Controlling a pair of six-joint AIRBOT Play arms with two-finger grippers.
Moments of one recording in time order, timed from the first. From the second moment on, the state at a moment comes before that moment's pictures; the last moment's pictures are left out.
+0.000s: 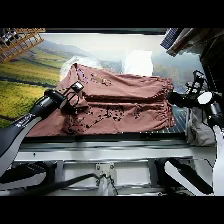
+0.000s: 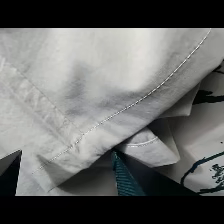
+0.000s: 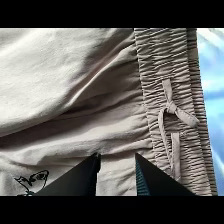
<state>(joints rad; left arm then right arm) -0.40 -1.38 0.92 1.90 -0.89 -1.43 -0.26 -1.05 0.82 -1.28 0.90 1.53</state>
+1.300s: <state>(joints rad) -0.15 -1.07 0.92 2.12 -0.53 -1.79 -0.39 -1.06 0.80 -1.43 1.00 1.51</state>
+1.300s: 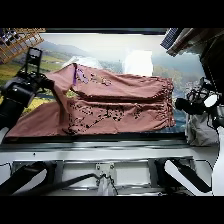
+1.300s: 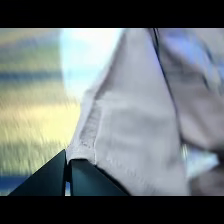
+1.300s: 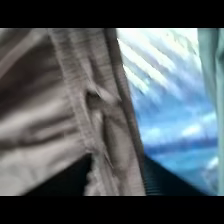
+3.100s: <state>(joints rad) 0.28 -1.41 1.13 2.12 -0.13 -1.90 -0.39 -1.14 0.61 -1.47 0.97 1.42</state>
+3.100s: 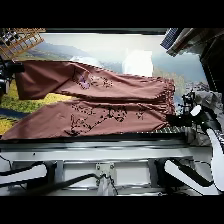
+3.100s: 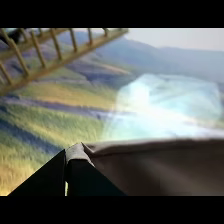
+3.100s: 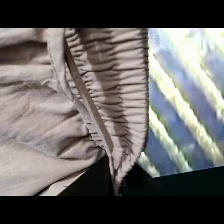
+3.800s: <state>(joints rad) 0.35 -1.66 1.41 2.12 -0.26 -1.79 -0.39 -1.14 0.61 -1.47 0.97 1.43</state>
